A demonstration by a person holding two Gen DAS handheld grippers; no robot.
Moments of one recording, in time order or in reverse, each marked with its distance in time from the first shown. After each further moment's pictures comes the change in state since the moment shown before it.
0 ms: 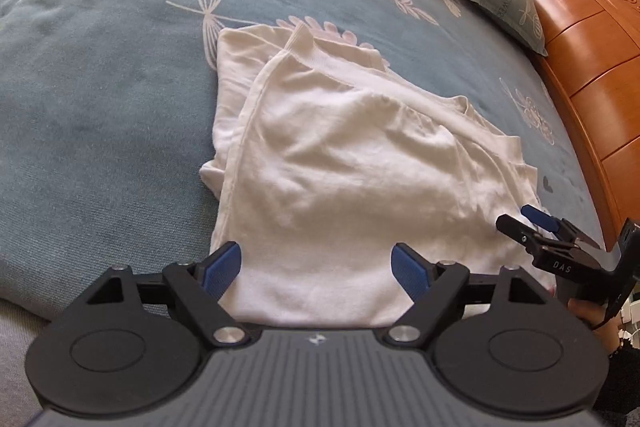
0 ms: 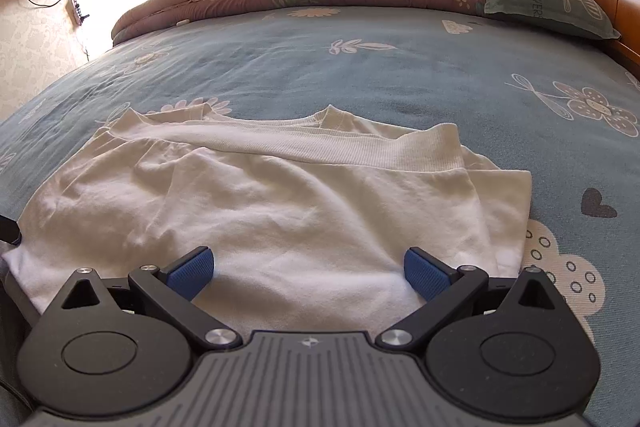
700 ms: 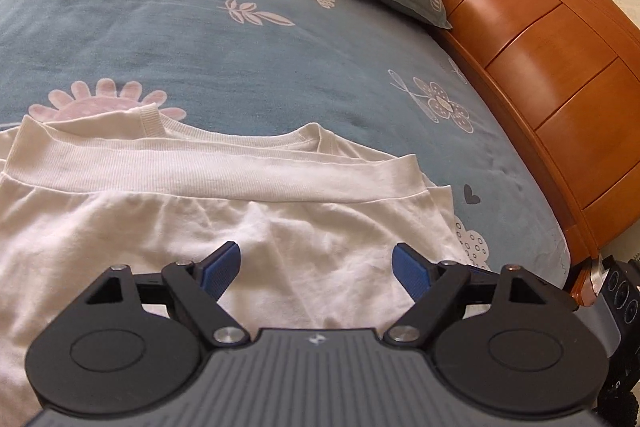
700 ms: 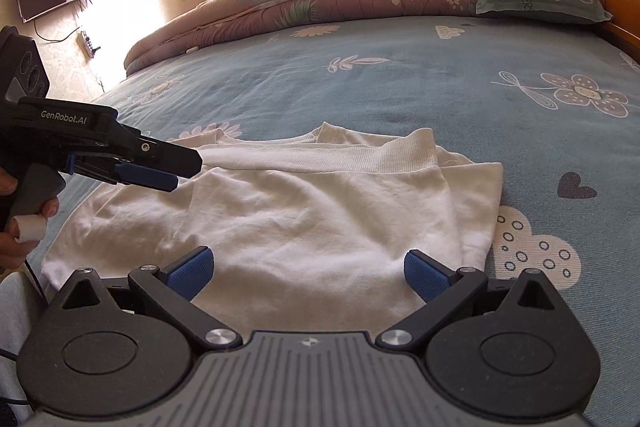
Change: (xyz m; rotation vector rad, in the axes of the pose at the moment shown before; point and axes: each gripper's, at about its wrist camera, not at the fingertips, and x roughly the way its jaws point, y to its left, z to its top) left arm 0.106 -0.111 0.060 0.186 -0.010 -0.145; right arm -0.025 -0.025 -0.011 0.064 -0.029 0.057
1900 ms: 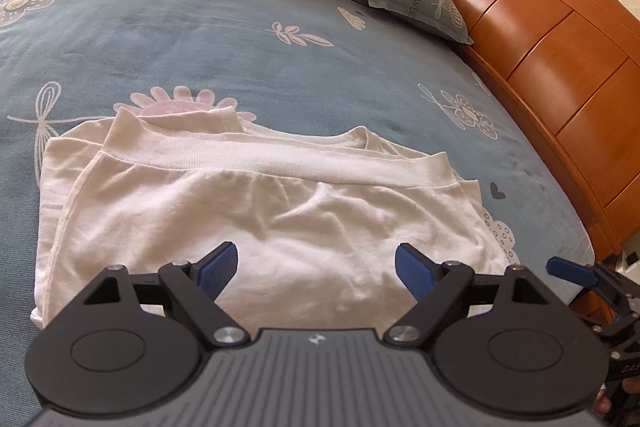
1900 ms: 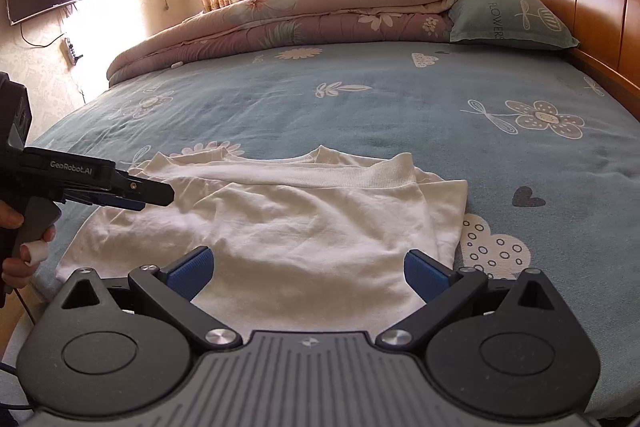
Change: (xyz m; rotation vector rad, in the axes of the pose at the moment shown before) left arm -0.051 0.027 -0.031 0.016 -0.061 0.051; right arm -0.073 0.048 -0.001 -0.034 -0.081 -0.104
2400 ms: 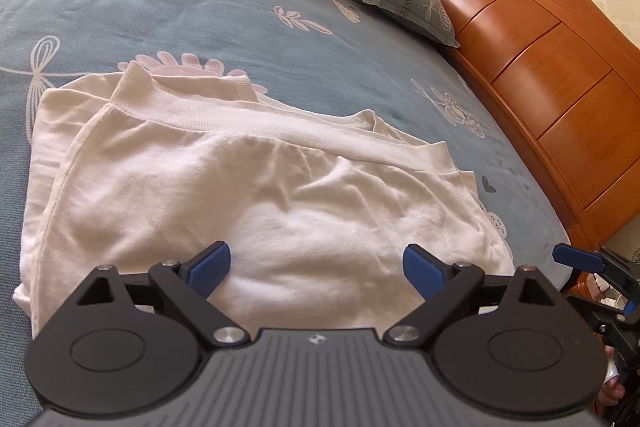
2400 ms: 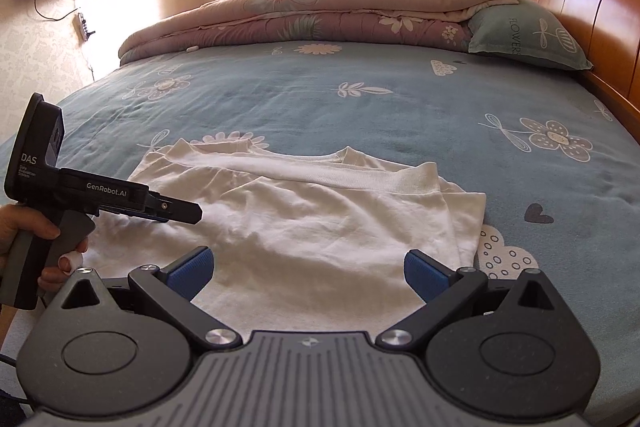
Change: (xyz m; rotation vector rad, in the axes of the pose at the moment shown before) left arm 0.004 0.034 -0.015 -0.042 -0.024 -0.141; right arm 0.011 0.027 0.009 -0.066 0.048 0.015
